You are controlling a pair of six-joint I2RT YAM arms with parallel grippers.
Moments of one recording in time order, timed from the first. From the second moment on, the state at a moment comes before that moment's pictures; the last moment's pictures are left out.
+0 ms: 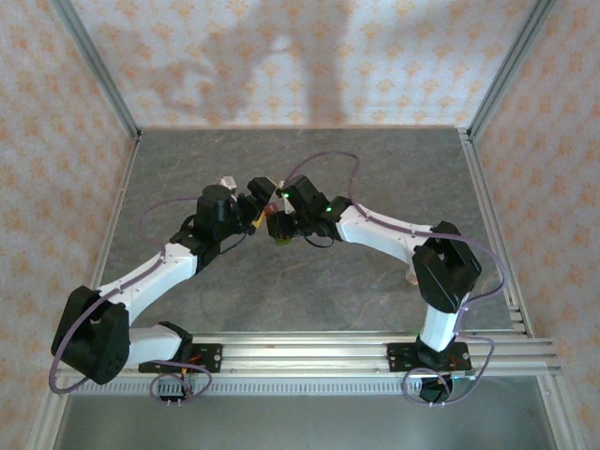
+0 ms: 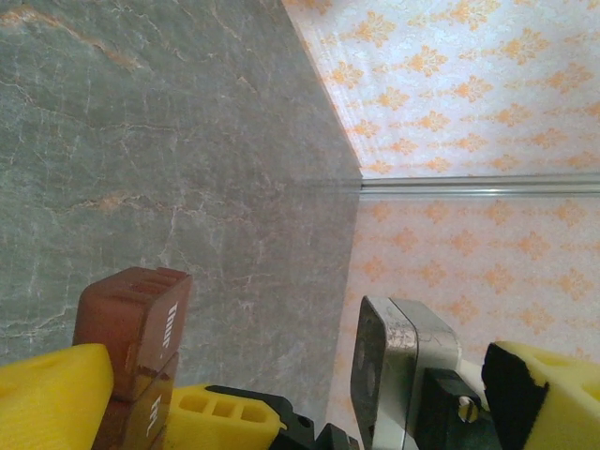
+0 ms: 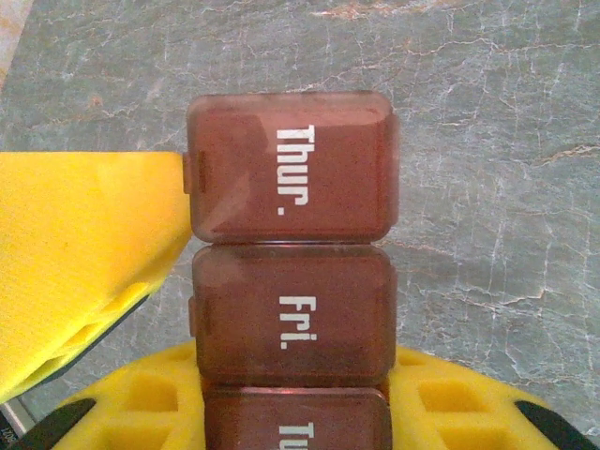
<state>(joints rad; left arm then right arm) -0.39 1.25 0.71 0.15 0.20 -1.32 0.83 1.79 1.34 -0.40 -0.18 0.52</state>
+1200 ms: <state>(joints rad) -0.42 1.19 0.76 0.08 0.15 -1.32 0.83 1.81 1.29 -0.38 -0.17 0.53</state>
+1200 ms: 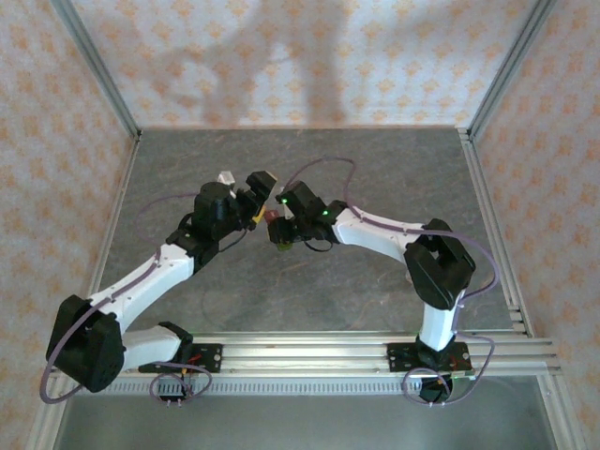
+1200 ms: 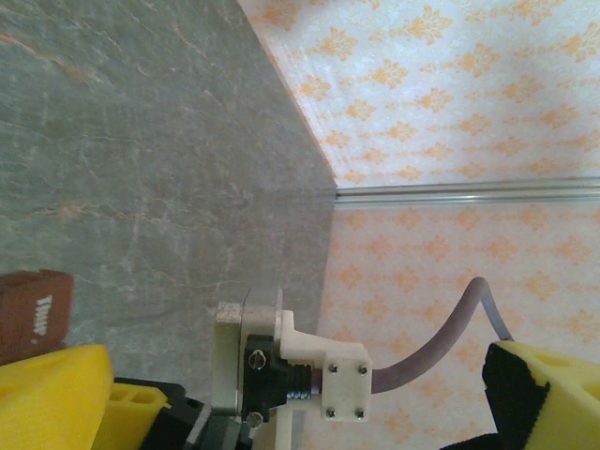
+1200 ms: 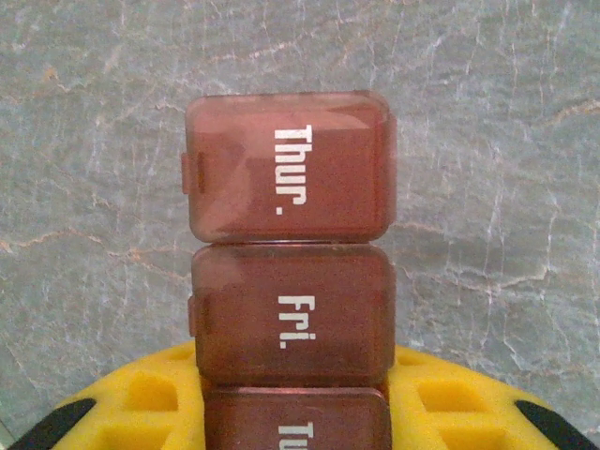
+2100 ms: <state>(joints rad) -0.42 1.18 0.77 -0.03 0.16 -1.24 0.83 1.68 1.24 -0.33 -0.21 0.53</state>
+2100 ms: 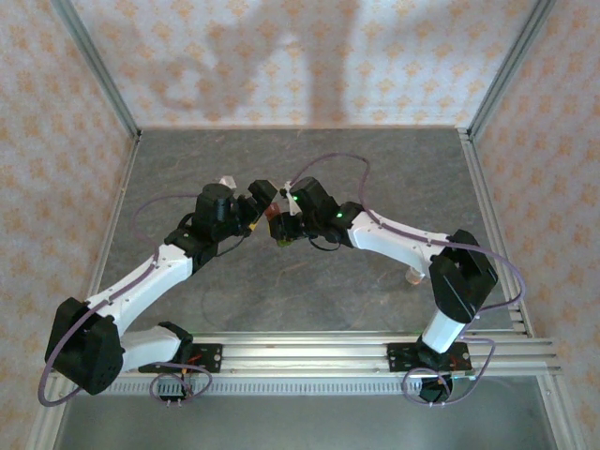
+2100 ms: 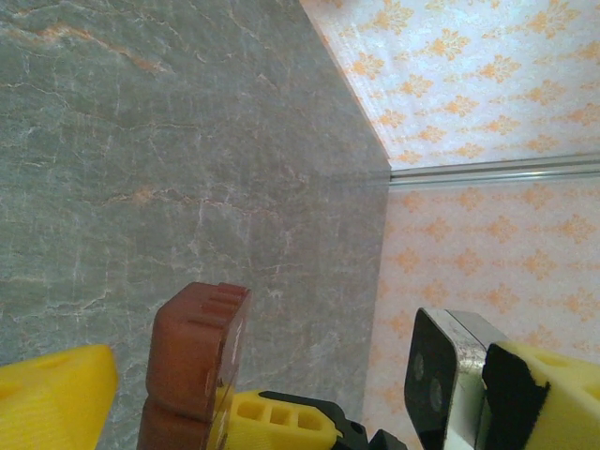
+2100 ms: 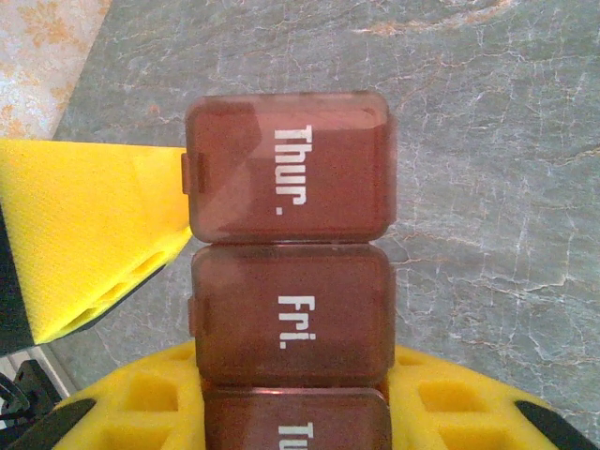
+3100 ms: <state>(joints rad) -0.47 1.18 0.81 0.00 0.13 -1.26 0.83 1.70 1.24 -0.32 -0.21 0.54</state>
